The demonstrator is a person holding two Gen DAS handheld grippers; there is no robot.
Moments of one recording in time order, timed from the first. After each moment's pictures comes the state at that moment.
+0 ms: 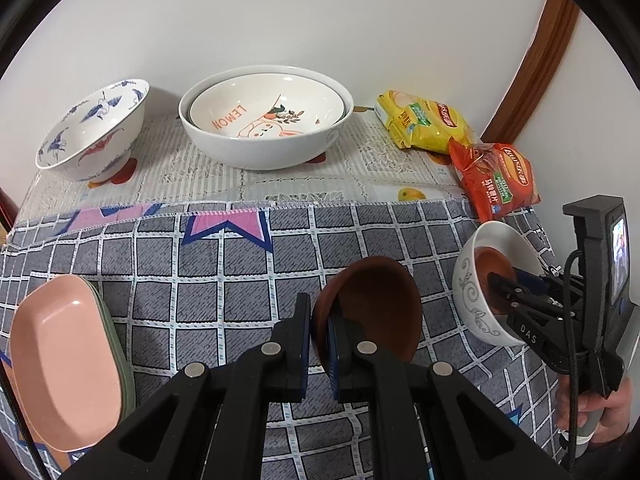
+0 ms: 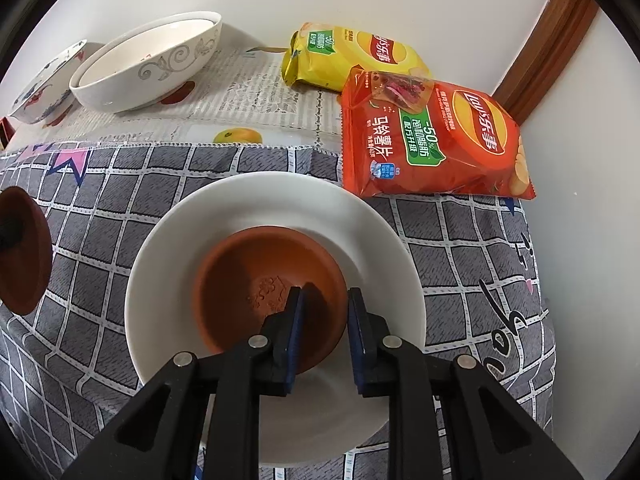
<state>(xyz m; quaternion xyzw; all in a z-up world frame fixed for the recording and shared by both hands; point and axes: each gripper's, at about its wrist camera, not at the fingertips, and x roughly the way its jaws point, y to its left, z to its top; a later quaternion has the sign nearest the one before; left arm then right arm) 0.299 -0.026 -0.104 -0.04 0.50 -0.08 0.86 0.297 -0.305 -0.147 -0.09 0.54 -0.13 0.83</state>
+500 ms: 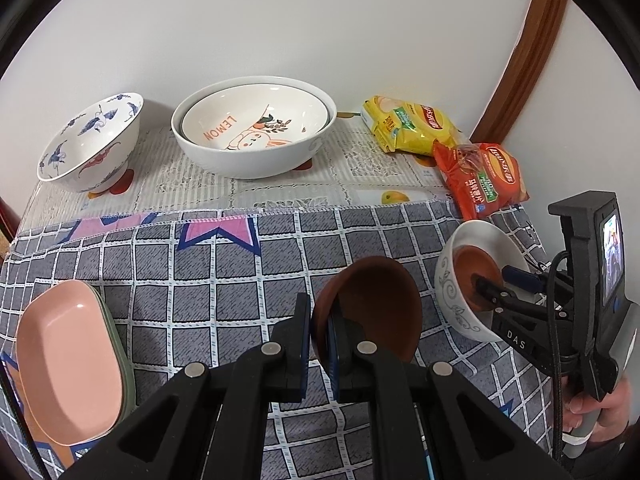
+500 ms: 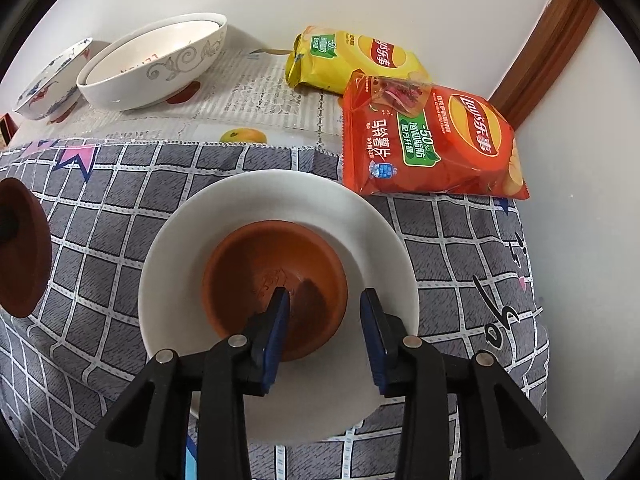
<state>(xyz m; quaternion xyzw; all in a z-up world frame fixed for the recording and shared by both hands) 0.290 -0.035 -0.092 -0.03 0.49 -0.09 0.87 0.290 -0.297 -0.141 -0.10 0.54 -0.13 0.83</state>
